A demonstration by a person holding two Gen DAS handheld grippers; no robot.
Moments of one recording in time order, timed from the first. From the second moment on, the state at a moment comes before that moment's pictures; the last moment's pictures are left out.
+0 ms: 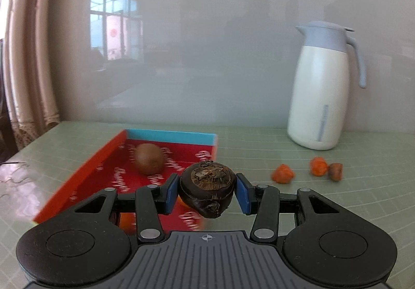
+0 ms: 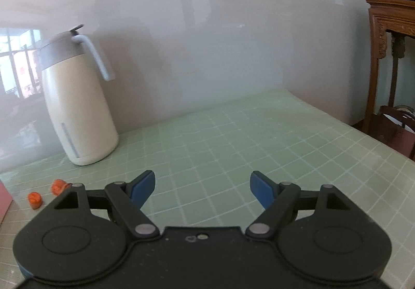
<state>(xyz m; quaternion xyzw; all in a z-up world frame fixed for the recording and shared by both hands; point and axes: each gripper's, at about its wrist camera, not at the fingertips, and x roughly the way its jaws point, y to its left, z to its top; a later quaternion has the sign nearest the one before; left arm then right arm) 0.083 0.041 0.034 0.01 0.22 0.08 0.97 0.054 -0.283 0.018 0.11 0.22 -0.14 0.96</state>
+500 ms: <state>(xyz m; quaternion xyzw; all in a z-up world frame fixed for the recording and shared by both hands) 0.063 0.117 0.031 -0.01 0.24 0.14 0.96 0.069 -0.226 0.020 0.10 0.22 -0.09 0.97</state>
